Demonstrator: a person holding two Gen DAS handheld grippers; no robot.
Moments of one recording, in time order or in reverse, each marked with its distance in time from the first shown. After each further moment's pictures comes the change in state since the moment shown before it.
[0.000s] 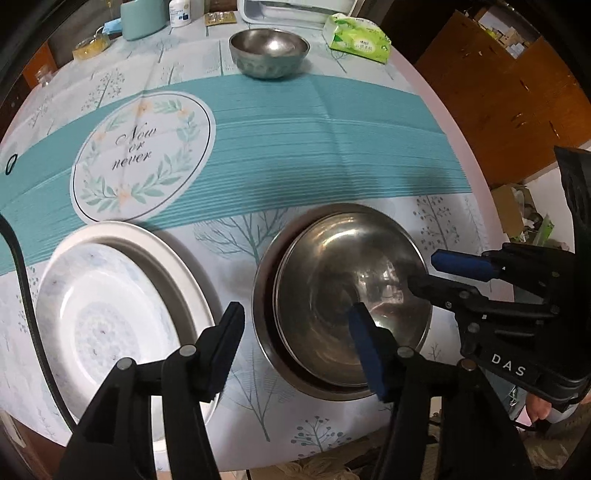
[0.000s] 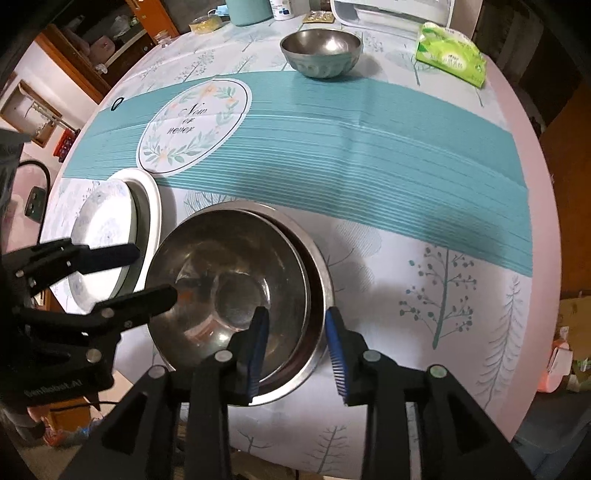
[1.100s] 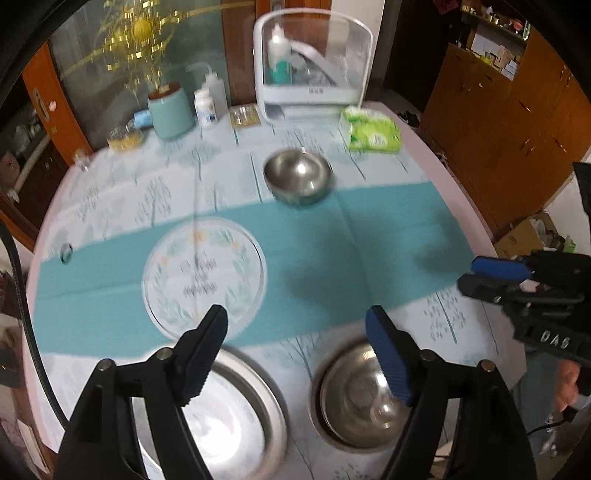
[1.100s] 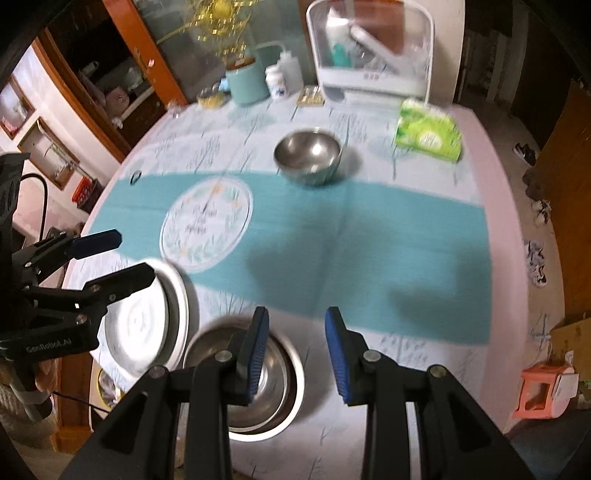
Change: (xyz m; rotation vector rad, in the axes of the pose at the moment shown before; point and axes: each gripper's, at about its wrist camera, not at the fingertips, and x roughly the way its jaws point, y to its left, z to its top) left arm -0.095 -0.003 0.078 0.079 -0.266 0.173; right arm -0.089 -0.032 0.058 0.026 -0.231 0.049
